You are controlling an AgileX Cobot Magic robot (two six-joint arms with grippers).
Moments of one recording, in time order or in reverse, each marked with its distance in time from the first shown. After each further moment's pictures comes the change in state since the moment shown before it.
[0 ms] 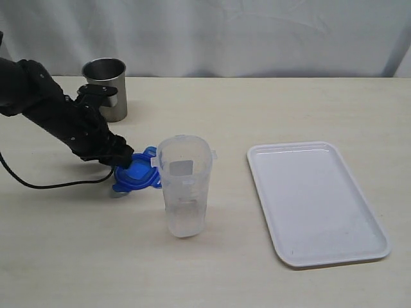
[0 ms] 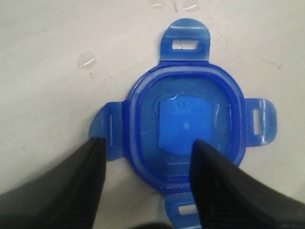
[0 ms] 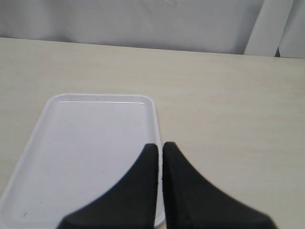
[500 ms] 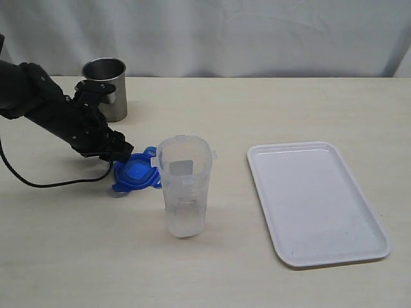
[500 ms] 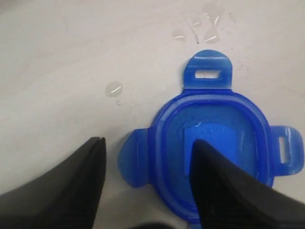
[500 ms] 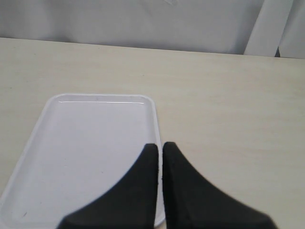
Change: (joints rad) left arm 0.002 0.018 0.000 -0.024 -0.094 0.033; right arm 0.000 0.000 0.000 0.000 0.000 0.000
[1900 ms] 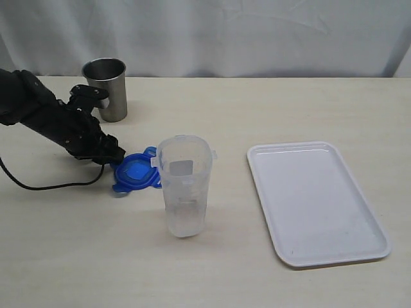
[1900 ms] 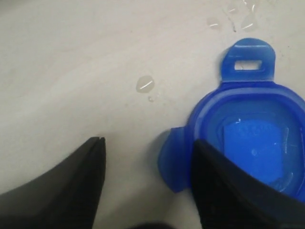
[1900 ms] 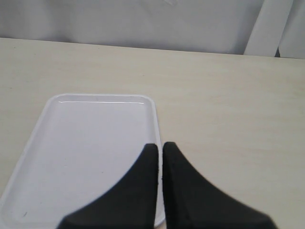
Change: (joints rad) left arm 0.047 0.044 0.000 -0.073 -0.026 0.145; right arm 0.000 0.000 0.000 0.000 0.000 0.000
